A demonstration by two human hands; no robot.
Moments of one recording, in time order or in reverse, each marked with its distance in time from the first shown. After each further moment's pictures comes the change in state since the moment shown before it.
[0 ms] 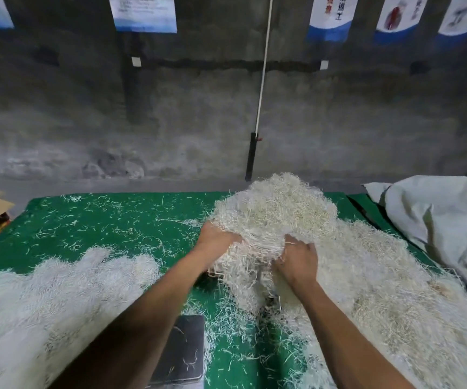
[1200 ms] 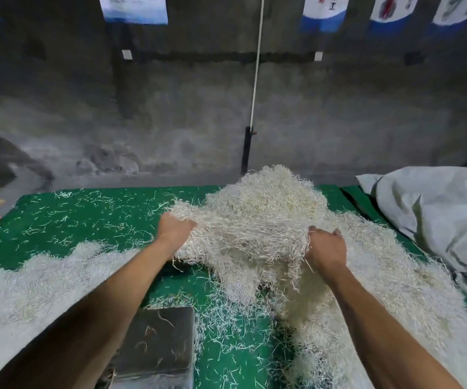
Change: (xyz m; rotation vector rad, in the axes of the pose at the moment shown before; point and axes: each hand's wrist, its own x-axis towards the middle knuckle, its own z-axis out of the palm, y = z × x) left_hand 0.017 -0.007 -0.053 -0.024 0.270 -0.027; right_hand 0.006 0.104 -0.035 -0.334 -0.058 0.033
